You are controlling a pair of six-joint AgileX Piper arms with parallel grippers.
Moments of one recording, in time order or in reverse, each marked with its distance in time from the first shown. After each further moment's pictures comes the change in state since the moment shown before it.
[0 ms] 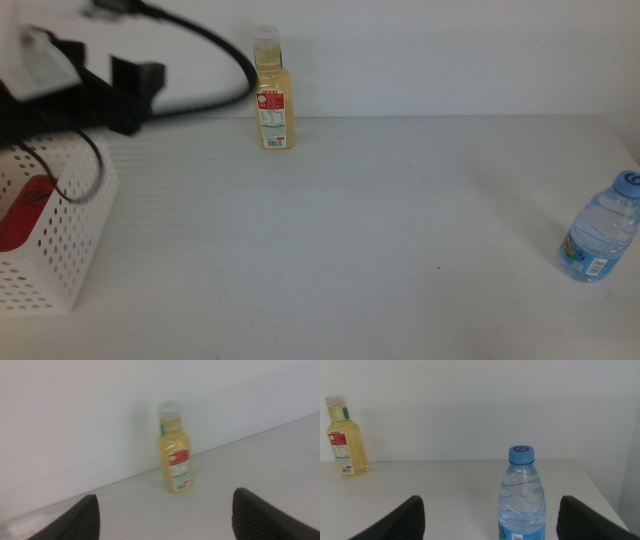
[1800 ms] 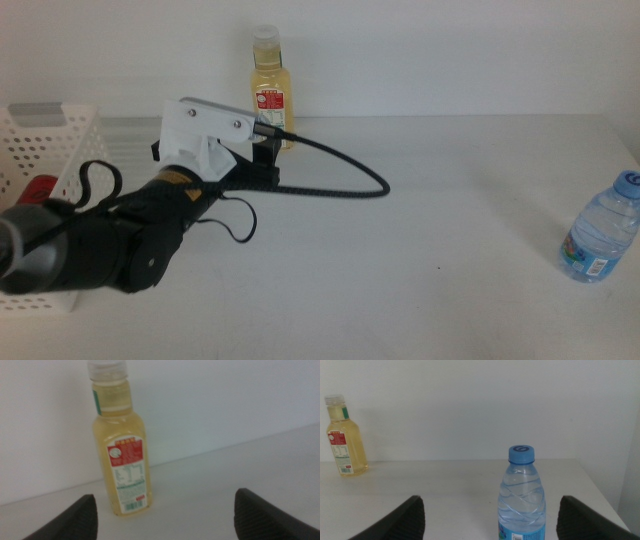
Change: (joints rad) left arm -0.153 0.646 0.155 0.007 -0.942 -0.170; right arm 0.000 0.000 0.000 0.000 0.000 0.000
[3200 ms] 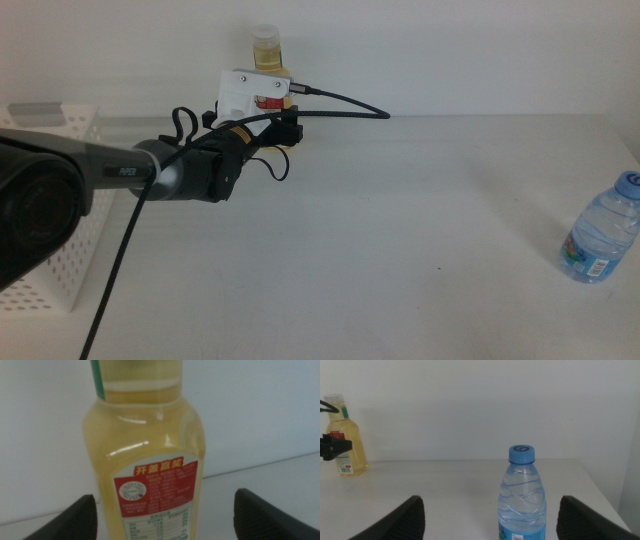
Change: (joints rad) left arm 0.080 0.506 -0.644 -0.006 0.208 -0.005; right arm 0.000 0.000 0.000 0.000 0.000 0.000
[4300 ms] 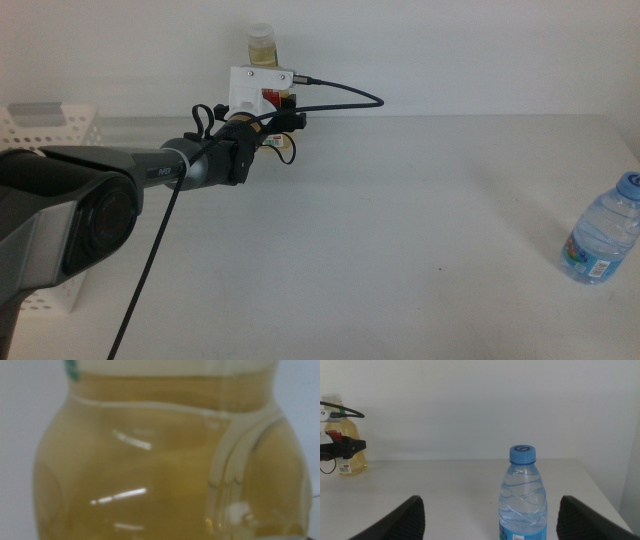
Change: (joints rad) left arm 0.029 0.240 -0.347 -0.026 0.066 -0.003; right arm 0.000 0.000 0.000 0.000 0.000 0.000
